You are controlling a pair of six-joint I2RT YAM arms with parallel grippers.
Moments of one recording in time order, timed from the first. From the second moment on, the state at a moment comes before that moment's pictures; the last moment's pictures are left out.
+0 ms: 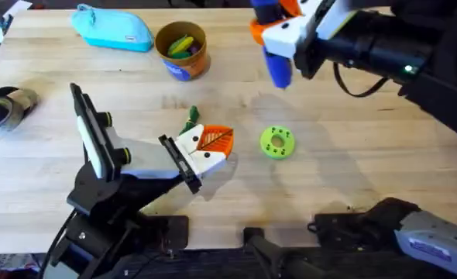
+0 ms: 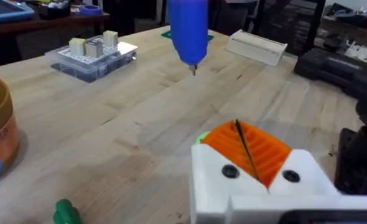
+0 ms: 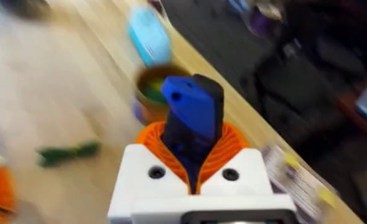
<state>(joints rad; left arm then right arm) -0.48 0.03 0.01 -0.05 0.49 -0.12 0.52 1.09 0.93 -0.16 -0.22 -0.40</state>
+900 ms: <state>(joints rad) -0.48 0.03 0.01 -0.05 0.49 -0.12 0.40 1.58 0.94 -0.38 0.08 -0.94</state>
